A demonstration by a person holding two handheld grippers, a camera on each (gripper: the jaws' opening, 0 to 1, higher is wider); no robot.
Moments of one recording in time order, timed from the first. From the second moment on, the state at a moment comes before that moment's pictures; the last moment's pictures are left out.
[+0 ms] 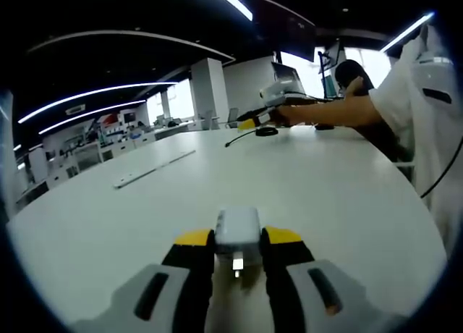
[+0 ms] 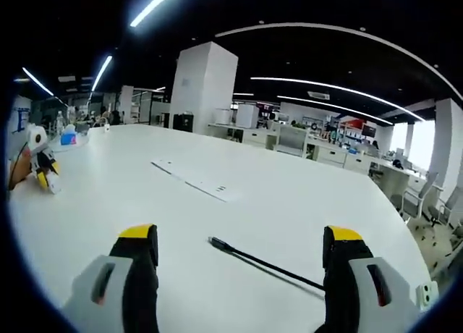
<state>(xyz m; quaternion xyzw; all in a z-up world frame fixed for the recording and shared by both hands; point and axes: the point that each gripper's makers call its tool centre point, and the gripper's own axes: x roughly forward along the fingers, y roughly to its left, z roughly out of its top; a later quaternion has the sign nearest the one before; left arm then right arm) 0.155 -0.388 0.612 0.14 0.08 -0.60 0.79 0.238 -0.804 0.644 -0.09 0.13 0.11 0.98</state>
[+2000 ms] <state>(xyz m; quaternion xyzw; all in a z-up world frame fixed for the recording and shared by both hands) 0.154 -0.387 0.610 0.14 0.09 -0.60 0.78 0.258 -0.834 0.597 -0.10 0.24 0.12 0.96</state>
